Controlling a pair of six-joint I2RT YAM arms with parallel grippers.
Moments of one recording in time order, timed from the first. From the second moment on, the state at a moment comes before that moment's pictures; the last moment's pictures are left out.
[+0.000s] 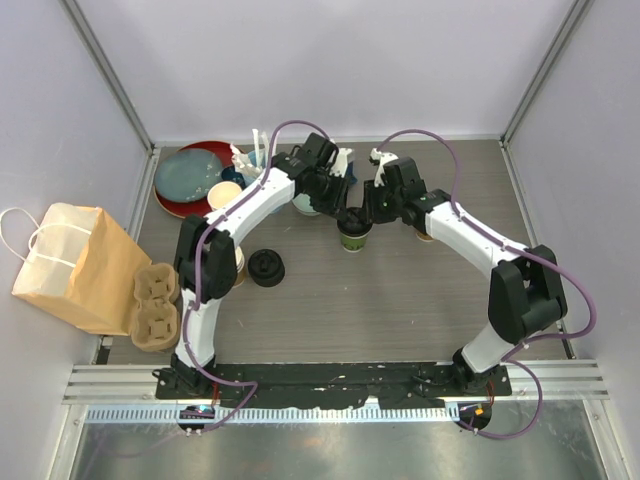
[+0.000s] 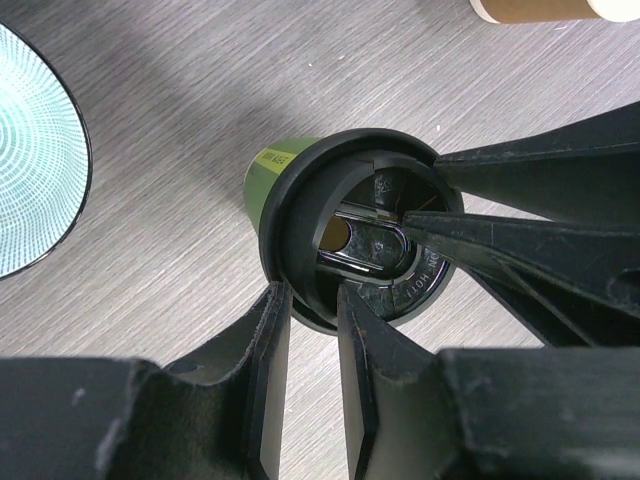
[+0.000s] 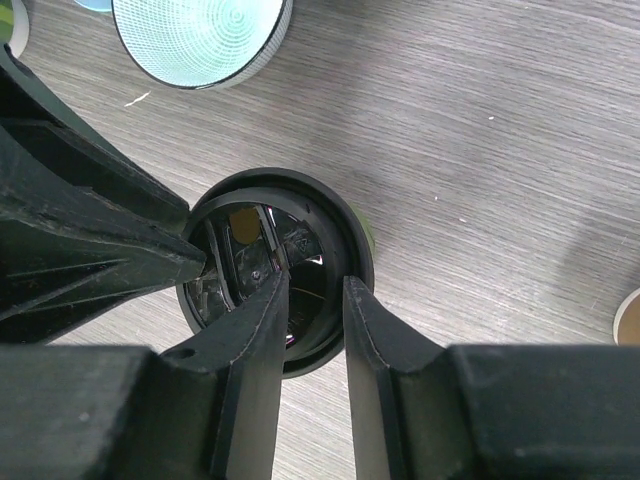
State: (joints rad) left arm -0.61 2.09 1.92 -0.80 0.32 -0.23; right arm 0.44 1.61 1.22 -0.35 -0.11 0.23
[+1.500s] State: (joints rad) left arm -0.61 2.00 1.77 -0.71 0.38 -0.21; right arm 0.42 1.45 0.86 0.07 -0.15 0.36
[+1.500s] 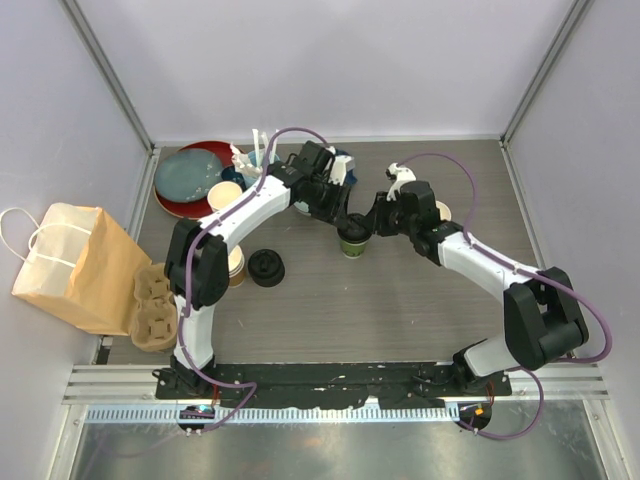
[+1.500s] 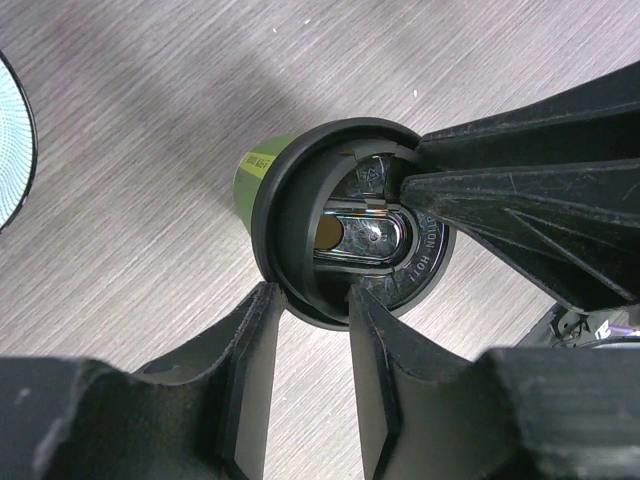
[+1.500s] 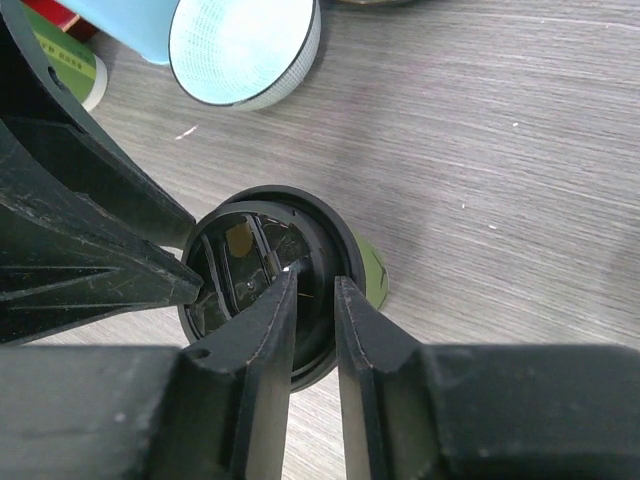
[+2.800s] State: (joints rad) left arm -0.56 1.94 1.85 -0.84 0.37 -0.05; right arm 0.42 1.37 1.14 -0.33 -0.52 -0.32
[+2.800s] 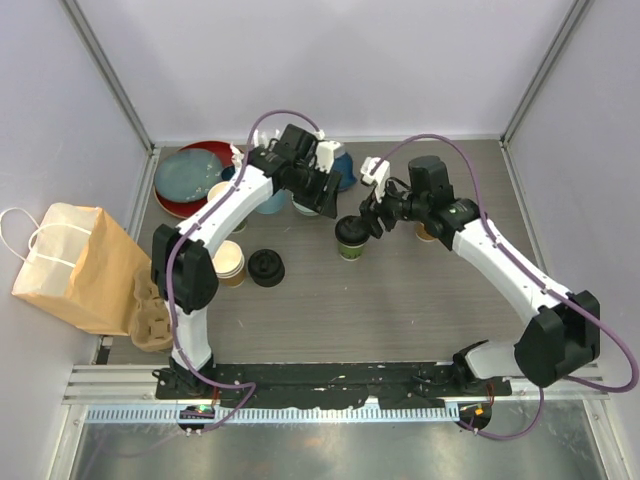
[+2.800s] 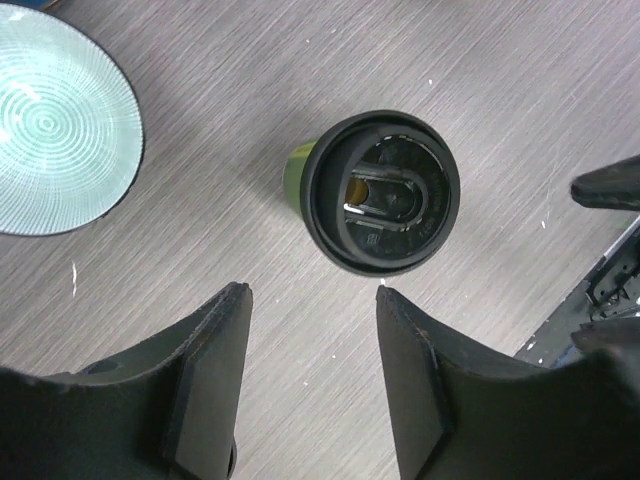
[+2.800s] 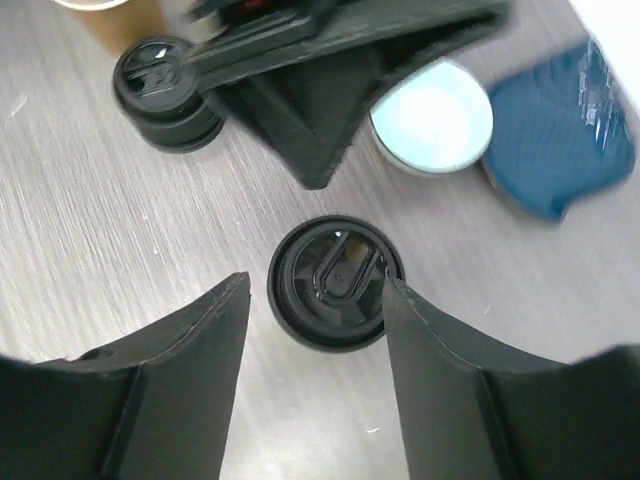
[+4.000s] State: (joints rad) left arm -0.41 1.64 1.65 -0.91 0.43 0.17; right arm 0.45 1.73 1.52 -0.95 -0.61 -1.37
